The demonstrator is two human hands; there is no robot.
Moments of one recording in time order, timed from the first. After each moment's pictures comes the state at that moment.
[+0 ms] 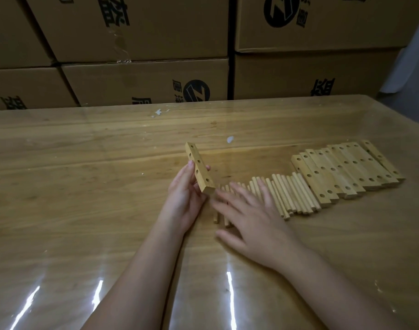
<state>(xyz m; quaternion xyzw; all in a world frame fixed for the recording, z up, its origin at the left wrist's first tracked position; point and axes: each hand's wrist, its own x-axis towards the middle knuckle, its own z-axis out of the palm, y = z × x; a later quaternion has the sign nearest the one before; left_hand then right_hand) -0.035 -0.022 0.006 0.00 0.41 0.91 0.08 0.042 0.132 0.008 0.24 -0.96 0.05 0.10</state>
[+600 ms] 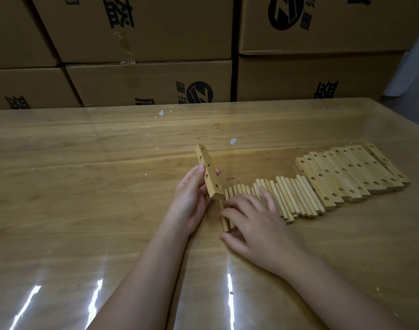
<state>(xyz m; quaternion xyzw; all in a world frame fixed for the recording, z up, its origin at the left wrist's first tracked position) -0.032 -0.020 0.007 0.01 0.45 0.89 0.09 0.047 0.130 0.007 0.25 -0.96 0.08 0.11</state>
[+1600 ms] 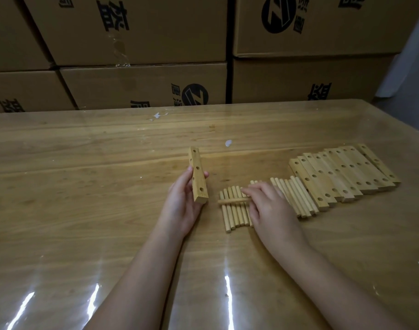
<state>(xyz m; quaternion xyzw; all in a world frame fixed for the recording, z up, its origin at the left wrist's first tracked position) -0.032 -0.024 0.011 -0.06 0.43 0.89 0.12 0.036 0.145 0.006 0.11 -0.93 0.21 0.27</state>
